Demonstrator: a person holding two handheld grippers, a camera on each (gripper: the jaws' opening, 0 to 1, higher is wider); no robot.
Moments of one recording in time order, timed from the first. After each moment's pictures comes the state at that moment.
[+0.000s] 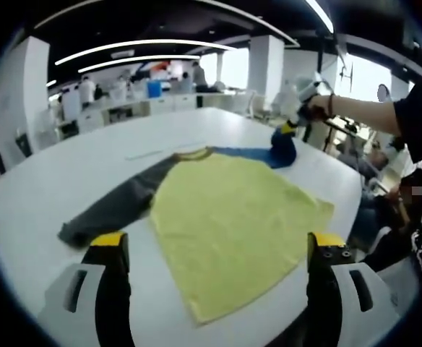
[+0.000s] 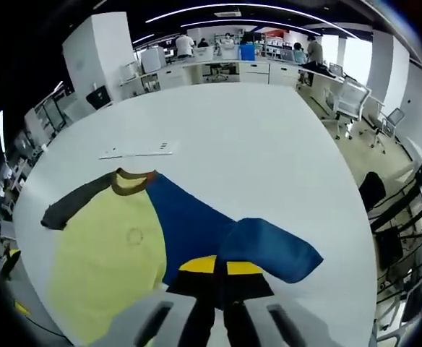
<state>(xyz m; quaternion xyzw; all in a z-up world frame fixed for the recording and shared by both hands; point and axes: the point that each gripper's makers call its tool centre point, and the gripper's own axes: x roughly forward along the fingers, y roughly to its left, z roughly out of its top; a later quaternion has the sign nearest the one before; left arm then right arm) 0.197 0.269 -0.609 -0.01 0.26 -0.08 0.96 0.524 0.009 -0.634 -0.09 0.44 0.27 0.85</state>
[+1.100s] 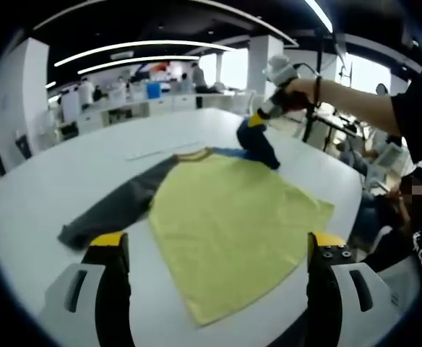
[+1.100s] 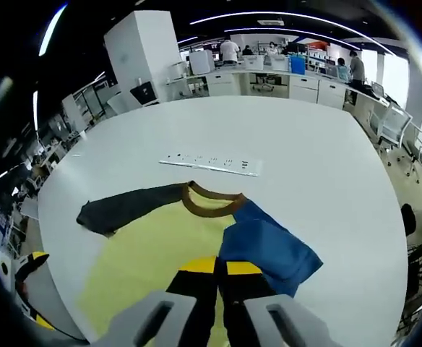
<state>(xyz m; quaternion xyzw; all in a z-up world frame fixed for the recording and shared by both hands) 0.201 0.267 -0.608 0.00 0.26 -0.08 0.96 0.480 0.142 -0.607 -0.10 0.41 0.39 0.82</state>
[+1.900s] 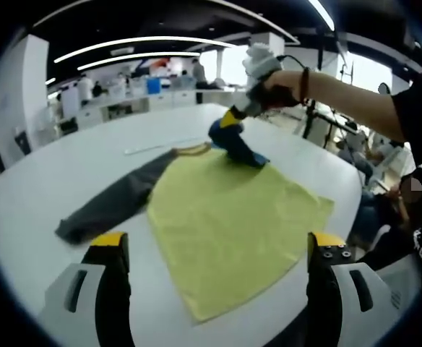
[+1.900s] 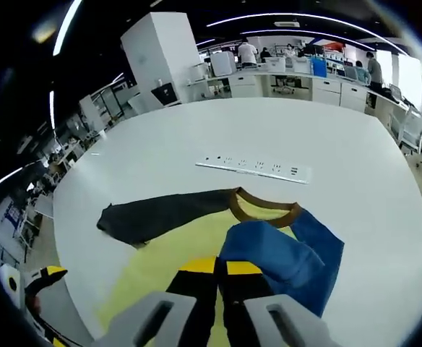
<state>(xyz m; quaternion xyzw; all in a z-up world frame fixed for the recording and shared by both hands) 0.198 0.267 -0.618 -0.01 0.27 -0.08 0.96 0.448 0.218 -0.618 -0.08 0.41 0.44 0.80</state>
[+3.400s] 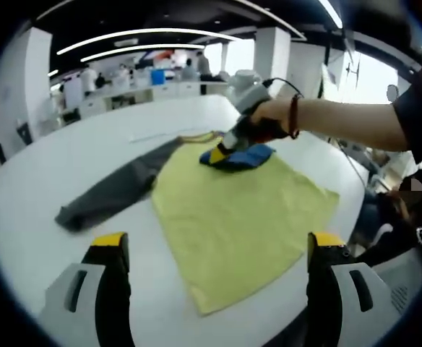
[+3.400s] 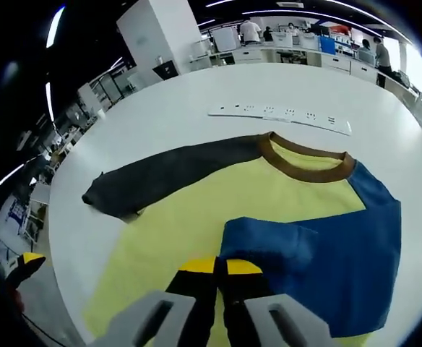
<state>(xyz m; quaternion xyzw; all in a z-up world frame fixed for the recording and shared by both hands) 0.192 0.279 -0.635 -0.02 0.29 -0.07 0.95 0.408 0.254 -0.716 -0.10 0.46 0.44 0.76</state>
